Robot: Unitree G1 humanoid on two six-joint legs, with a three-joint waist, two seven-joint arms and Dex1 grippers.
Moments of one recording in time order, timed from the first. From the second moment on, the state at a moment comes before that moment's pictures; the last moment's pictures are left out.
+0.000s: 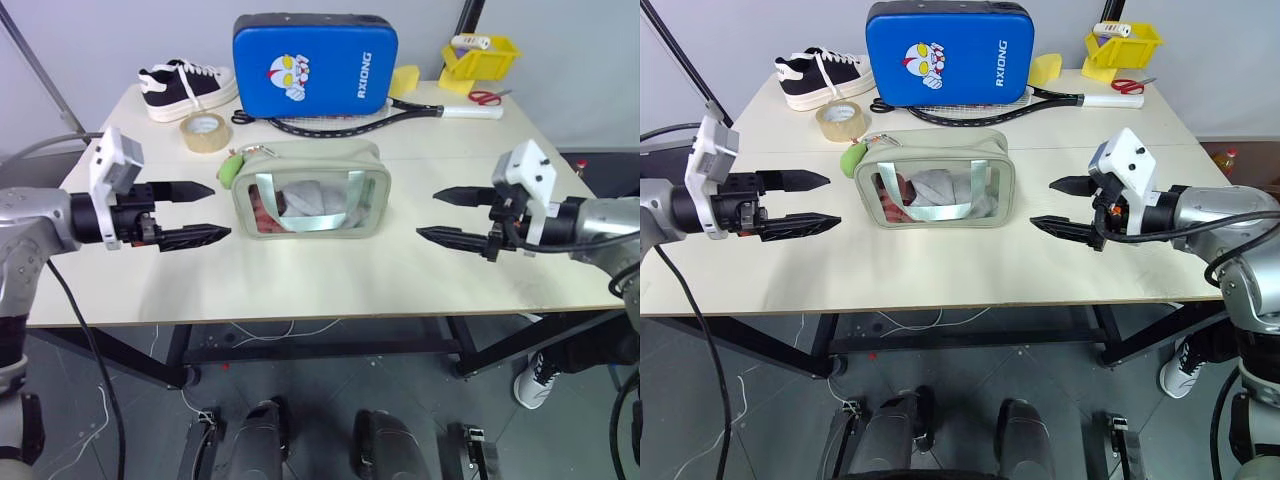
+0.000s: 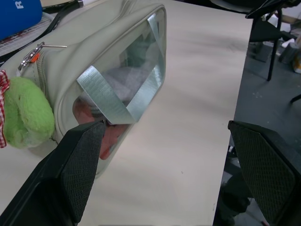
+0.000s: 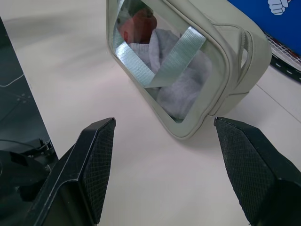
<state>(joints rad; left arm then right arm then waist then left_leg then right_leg) -0.57 0.98 0.18 -0.07 -0.67 0.71 -1.19 -0.52 -0.96 -0.15 -0.31 0.57 0.77 0.95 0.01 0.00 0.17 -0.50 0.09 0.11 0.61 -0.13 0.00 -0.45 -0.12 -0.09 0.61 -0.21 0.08</state>
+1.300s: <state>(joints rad) -0.59 0.91 0.31 -0.05 -0.80 0.76 -1.11 -1.41 -0.38 0.48 0.70 0.03 0.51 1.00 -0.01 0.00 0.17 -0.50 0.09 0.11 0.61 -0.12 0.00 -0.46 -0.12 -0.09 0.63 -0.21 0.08</state>
